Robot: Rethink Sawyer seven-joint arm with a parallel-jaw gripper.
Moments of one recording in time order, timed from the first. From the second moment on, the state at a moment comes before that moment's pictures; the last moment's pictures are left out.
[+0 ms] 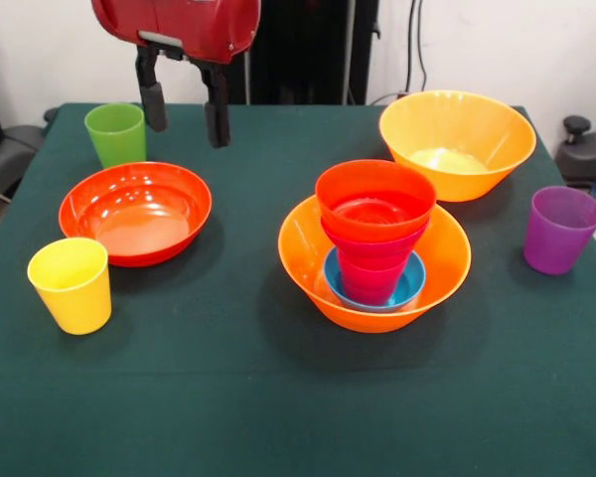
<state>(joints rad) -0.45 -0.69 0.18 1.25 -0.12 0.96 1.99</state>
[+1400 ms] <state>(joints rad) -0.54 -0.68 0.31 1.24 -0.22 0.96 1.97</state>
